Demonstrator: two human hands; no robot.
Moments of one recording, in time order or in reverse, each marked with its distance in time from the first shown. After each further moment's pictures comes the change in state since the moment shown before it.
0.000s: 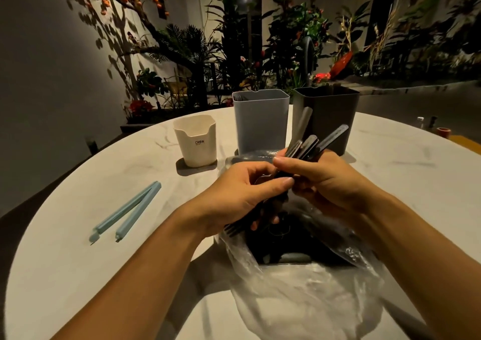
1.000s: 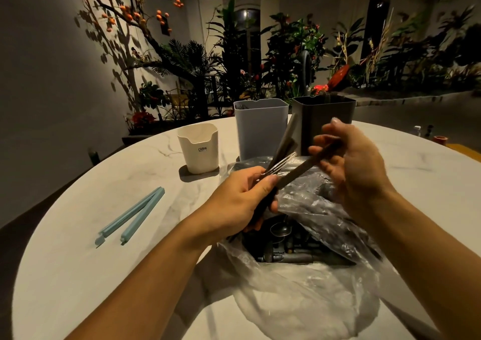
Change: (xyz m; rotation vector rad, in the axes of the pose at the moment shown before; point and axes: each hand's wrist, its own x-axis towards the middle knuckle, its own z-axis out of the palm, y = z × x) left_hand -0.005 -0.010 0.005 0.091 0.087 0.086; right_hand -0.012 -0.014 -0.002 0.101 0.529 -0.258
